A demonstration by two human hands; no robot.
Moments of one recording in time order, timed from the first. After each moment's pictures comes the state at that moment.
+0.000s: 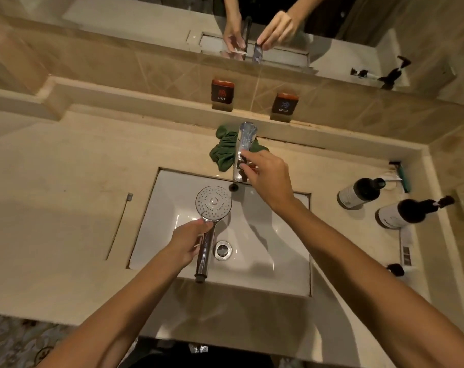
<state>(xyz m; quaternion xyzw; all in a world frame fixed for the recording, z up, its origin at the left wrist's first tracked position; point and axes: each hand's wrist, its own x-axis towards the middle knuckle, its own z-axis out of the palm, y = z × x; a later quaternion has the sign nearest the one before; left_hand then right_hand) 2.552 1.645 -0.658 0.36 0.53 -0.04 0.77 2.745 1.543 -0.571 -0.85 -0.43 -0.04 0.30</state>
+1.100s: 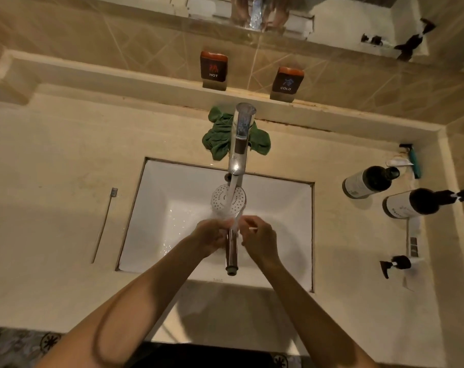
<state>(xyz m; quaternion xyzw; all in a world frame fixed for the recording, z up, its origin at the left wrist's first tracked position) 2.598 1.621 -0.692 0.30 0.41 -0.15 0.85 2.655 1.484 -0.691 -0.86 -0.06 0.29 0.42</state>
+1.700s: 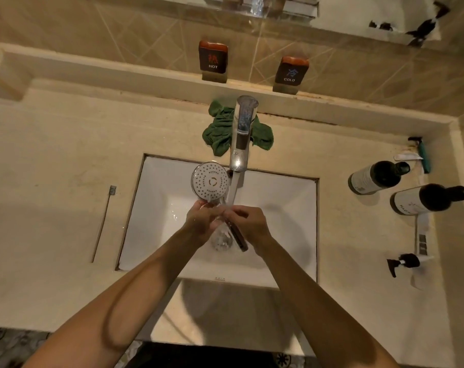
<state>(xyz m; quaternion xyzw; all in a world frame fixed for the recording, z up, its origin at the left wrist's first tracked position) 2.607 1.646 -0.727 0.27 0.46 -0.02 0.85 2.675 1.513 -0.707 -0.79 -0.06 0.39 0.47</state>
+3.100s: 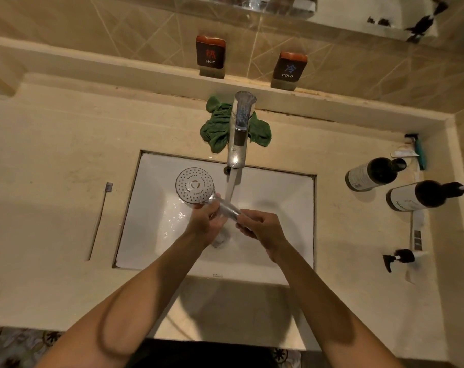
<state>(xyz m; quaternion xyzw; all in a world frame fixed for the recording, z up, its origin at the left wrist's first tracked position) 2.607 1.626 -0.732 0.22 0.43 0.05 0.88 2.682 1.470 -0.709 -0.71 0.05 0.44 0.55</state>
